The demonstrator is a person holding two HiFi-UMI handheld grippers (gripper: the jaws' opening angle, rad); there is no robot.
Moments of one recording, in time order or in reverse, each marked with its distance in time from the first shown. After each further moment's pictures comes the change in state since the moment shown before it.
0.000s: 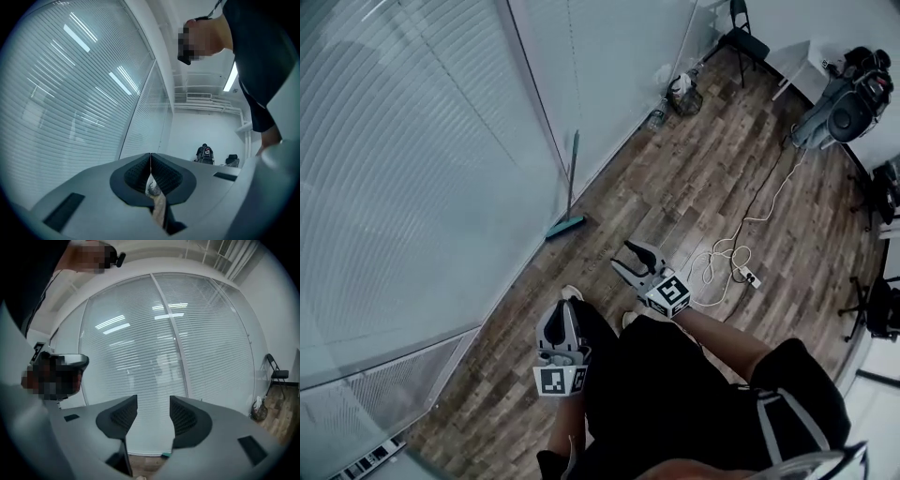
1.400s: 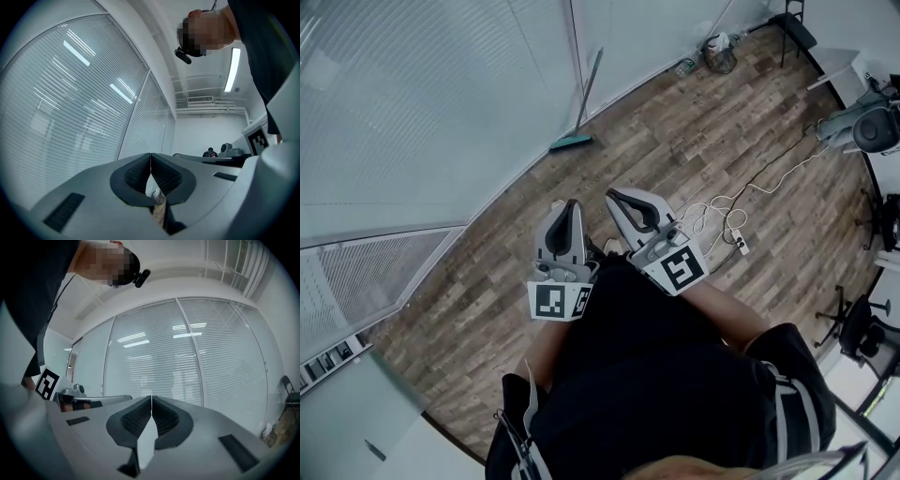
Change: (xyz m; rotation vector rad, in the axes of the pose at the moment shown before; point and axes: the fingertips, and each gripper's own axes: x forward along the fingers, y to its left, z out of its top) left arm -0.022 -0.106 0.066 0.054 -0.074 0.078; right arm -0.110 0.131 0.163 -0.150 -0.191 0.159
